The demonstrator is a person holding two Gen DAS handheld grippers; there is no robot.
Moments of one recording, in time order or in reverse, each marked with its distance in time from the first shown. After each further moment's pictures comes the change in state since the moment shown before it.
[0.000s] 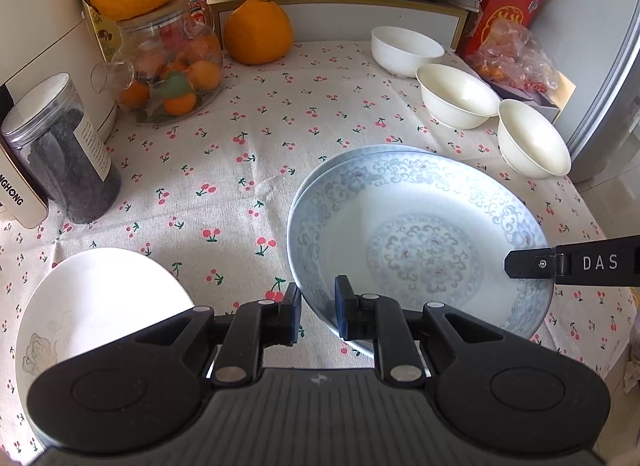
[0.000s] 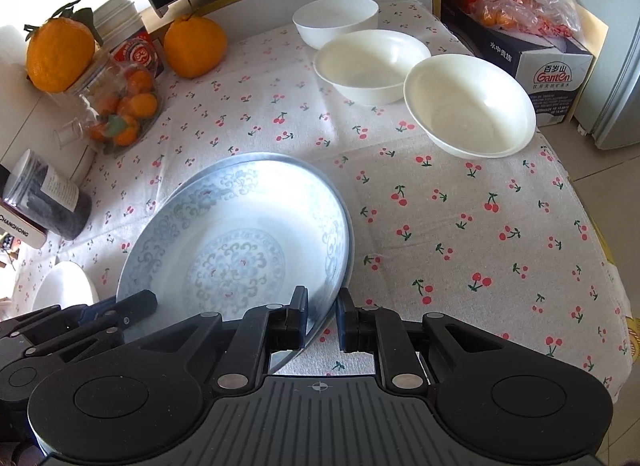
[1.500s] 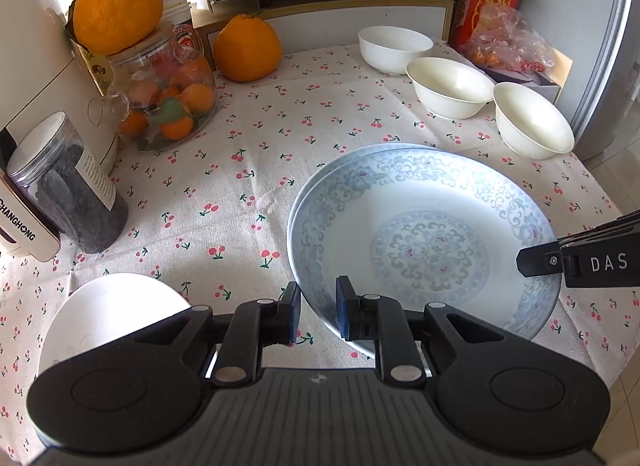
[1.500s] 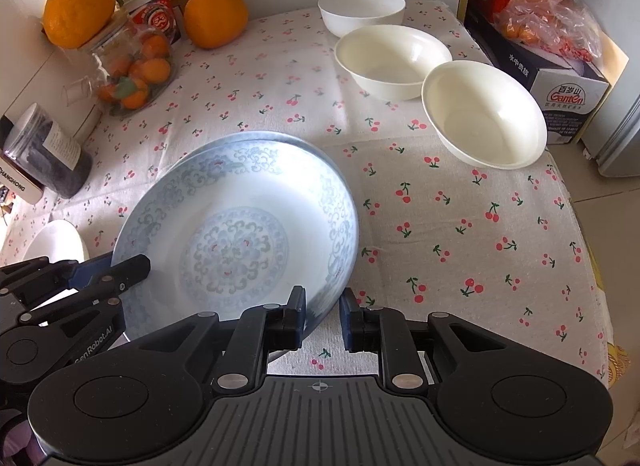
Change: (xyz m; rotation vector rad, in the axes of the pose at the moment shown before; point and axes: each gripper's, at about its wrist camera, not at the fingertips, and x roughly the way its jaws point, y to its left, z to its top) left arm 0.000 -0.013 -0.001 0.109 -0.029 0.071; right arm 0.000 0.008 0.000 -0.117 0.046 -0.029
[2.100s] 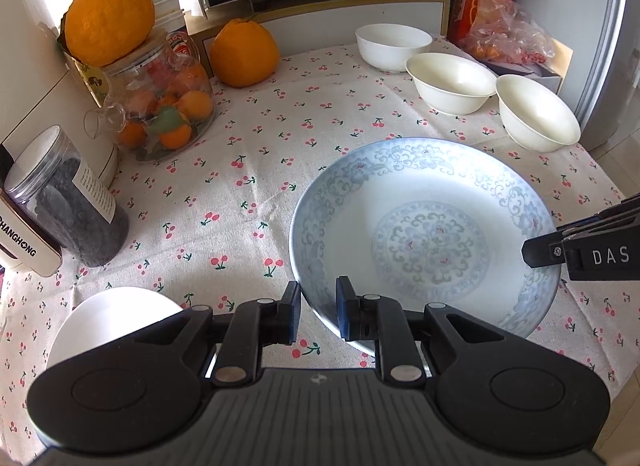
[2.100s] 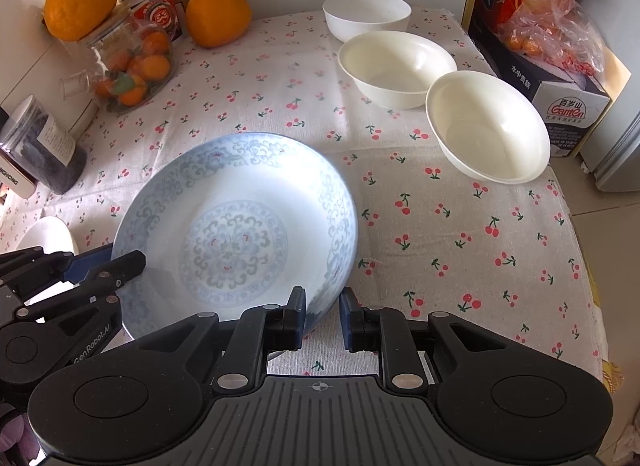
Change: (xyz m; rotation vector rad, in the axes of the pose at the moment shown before) left arm 0.005 -0.005 0.000 0.043 -0.009 0.029; right arm 0.005 0.003 0.002 -0.045 -0.016 -0.026
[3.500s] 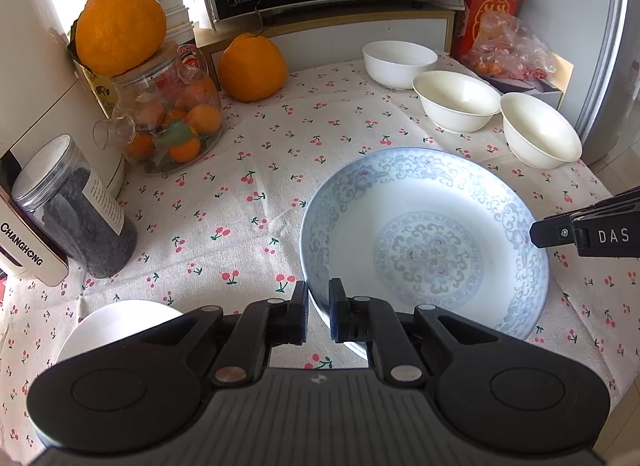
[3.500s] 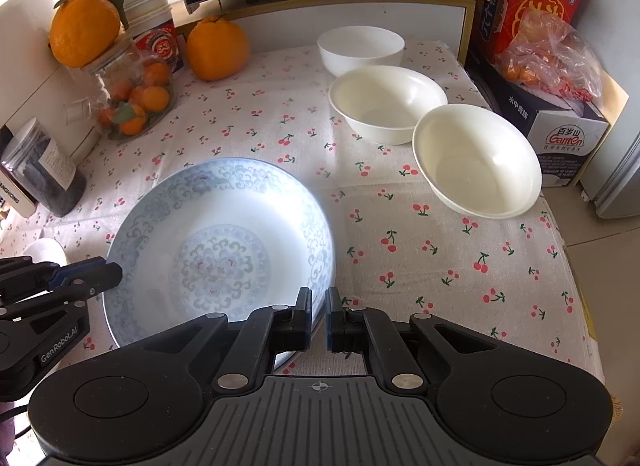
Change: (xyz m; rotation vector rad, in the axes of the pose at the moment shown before) left arm -0.003 0.010 0.002 -0.014 -0.045 -0.011; right arm -0.001 -0.016 0.002 -0.009 -0.114 0.017
